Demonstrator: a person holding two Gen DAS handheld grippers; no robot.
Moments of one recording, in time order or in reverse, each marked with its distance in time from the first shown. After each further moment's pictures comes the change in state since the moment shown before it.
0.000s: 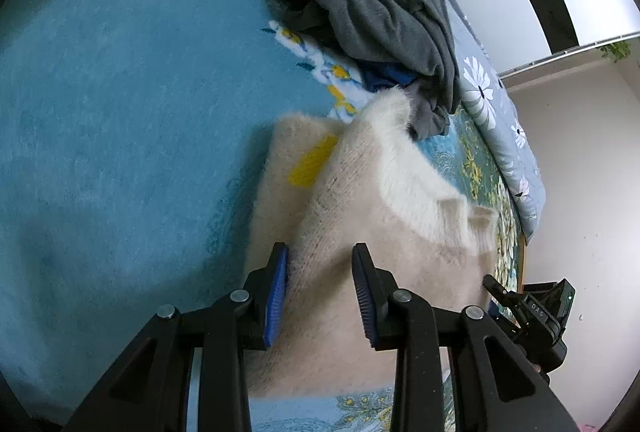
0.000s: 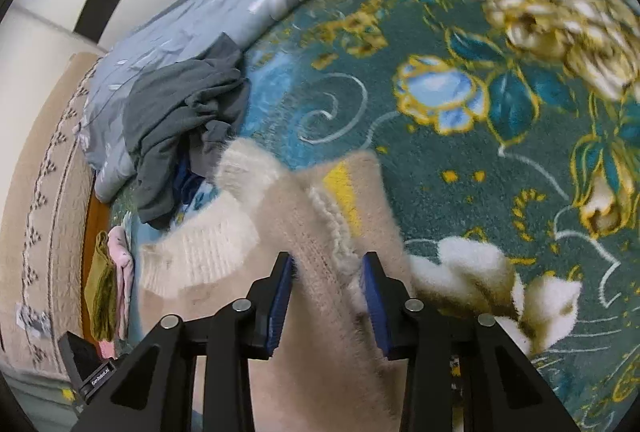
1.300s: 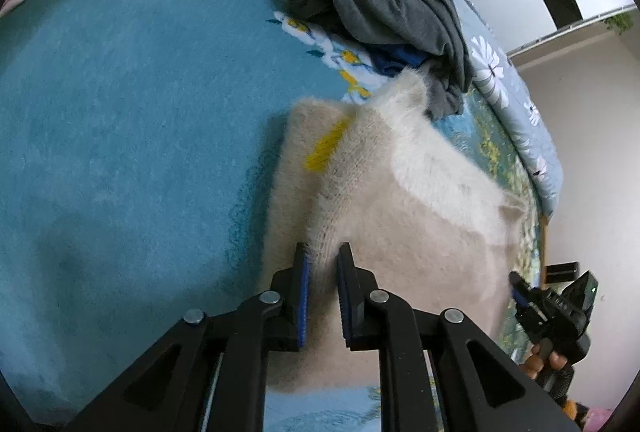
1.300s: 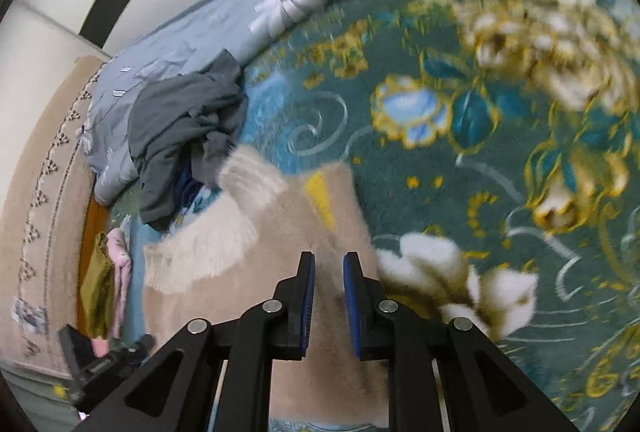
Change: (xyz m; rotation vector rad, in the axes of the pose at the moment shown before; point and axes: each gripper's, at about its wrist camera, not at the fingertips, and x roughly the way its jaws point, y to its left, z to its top) left arm -0.005 0.007 -0.008 0.037 0.022 0.054; right arm -0.035 -0.012 -0.012 -0.023 -0.072 -0.017
